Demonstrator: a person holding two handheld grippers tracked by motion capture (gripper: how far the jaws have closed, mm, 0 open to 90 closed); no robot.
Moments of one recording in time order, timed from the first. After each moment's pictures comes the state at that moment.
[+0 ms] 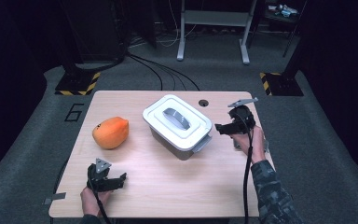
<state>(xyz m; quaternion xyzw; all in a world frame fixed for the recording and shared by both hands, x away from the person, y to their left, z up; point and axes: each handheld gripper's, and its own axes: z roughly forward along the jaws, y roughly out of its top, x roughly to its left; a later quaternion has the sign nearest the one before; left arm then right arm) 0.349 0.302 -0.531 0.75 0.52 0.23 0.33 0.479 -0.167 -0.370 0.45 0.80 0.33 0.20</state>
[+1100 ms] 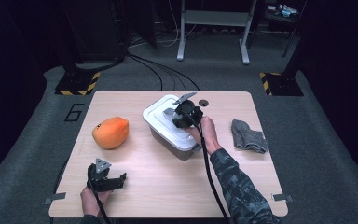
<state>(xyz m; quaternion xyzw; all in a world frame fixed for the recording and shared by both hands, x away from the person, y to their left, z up) 0.349 0.302 -0.531 0.75 0.52 0.23 0.33 0.511 -0.016 -0.379 0.33 0.87 0.33 0.19</state>
